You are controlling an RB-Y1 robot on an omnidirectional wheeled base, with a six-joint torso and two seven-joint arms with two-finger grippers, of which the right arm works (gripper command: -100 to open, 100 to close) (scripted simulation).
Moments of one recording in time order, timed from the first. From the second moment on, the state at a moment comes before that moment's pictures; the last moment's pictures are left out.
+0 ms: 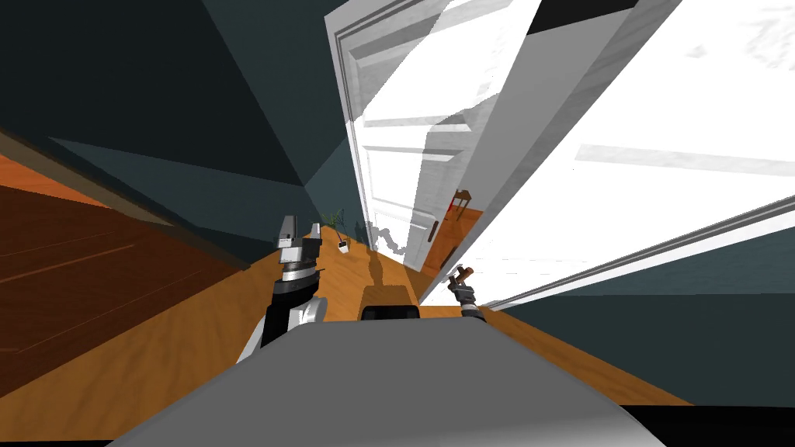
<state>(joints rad) 0.24 -0.48 0.36 -0.86 -0.61 -0.97 -1.59</state>
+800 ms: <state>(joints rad) 0.25 -0.55 0.45 -0.86 -0.56 -1.06 -1.70</state>
